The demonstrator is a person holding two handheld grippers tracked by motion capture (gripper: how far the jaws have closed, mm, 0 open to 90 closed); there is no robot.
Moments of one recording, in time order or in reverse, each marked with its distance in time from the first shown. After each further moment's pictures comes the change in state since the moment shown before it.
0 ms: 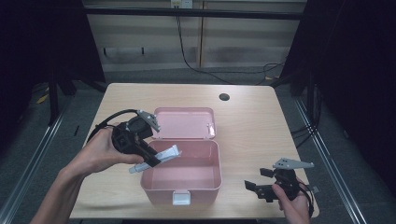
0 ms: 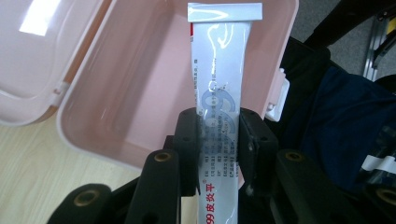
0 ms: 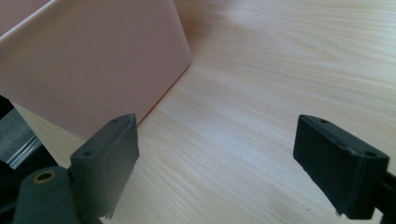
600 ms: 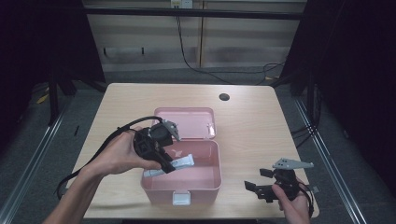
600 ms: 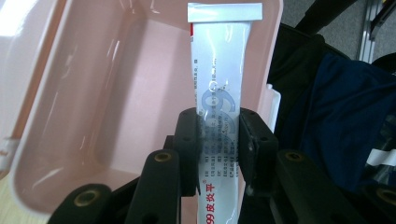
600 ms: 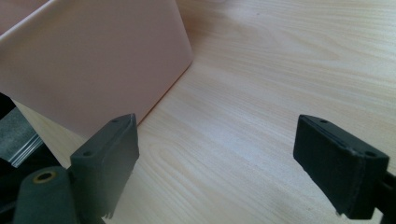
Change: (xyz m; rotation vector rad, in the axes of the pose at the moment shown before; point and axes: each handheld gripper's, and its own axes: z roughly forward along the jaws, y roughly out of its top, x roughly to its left) left arm -0.013 0.027 0.030 0.063 -0.035 0.094; right arm 0.000 0.000 0.000 0.006 0.005 -0.001
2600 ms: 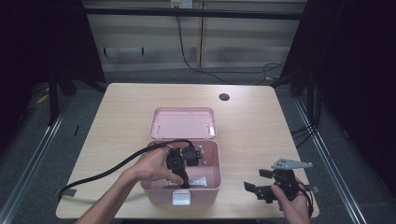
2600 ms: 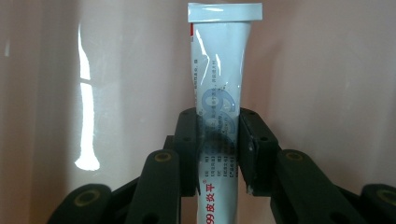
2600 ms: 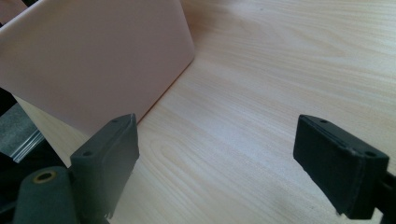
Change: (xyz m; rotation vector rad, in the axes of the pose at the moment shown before) left arm 0.021 0.023 0.119 0.209 -0.104 0.063; right arm 0.001 0.000 0.002 0.014 0.008 -0.005
